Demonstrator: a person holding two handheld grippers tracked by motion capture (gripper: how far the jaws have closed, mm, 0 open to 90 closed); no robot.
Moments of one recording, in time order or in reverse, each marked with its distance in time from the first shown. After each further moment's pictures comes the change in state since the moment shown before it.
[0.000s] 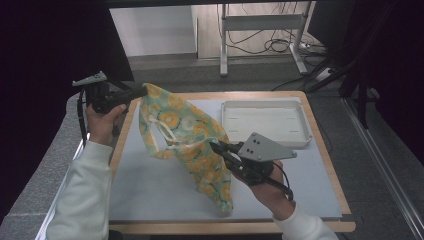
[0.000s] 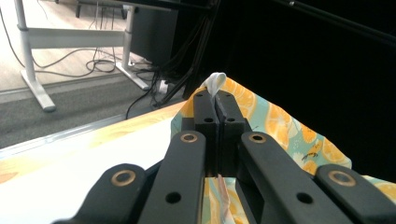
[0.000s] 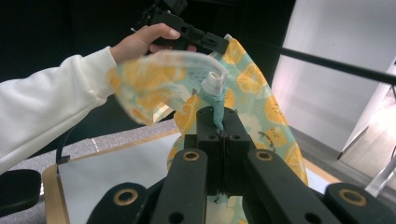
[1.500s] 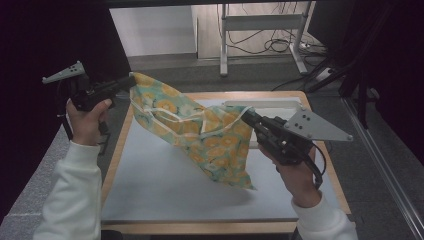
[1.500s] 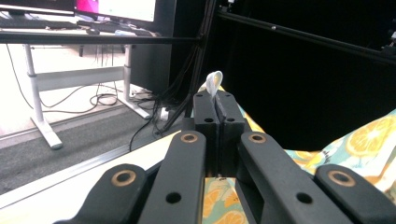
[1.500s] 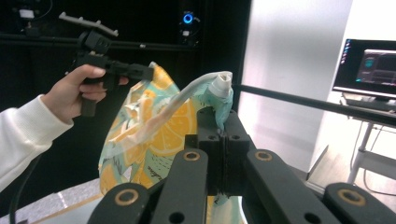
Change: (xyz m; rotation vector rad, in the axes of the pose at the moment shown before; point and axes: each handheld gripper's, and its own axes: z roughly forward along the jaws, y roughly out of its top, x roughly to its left) left arm -0.040 0.033 -0.042 -0.112 -0.004 0.101; right arm -0.040 0.045 -0.051 -0.175 -0.142 0.045
